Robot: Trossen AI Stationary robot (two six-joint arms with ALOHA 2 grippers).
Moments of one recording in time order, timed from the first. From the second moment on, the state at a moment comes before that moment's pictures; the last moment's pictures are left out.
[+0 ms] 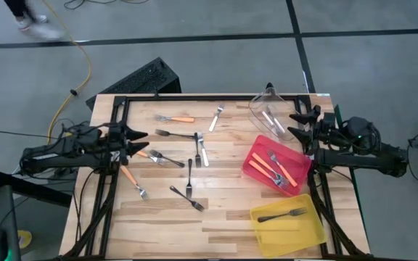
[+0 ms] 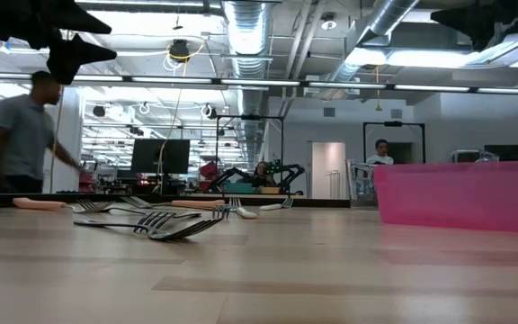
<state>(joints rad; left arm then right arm) 0.10 0.18 0.43 -0.42 -0.14 -0.39 -0.16 0.15 0.53 -0.24 0.16 0.13</state>
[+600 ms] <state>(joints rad) 0.10 0.20 0.43 -0.33 -0.11 -0.35 -0.16 0.16 0.24 0.26 0.13 0.16</state>
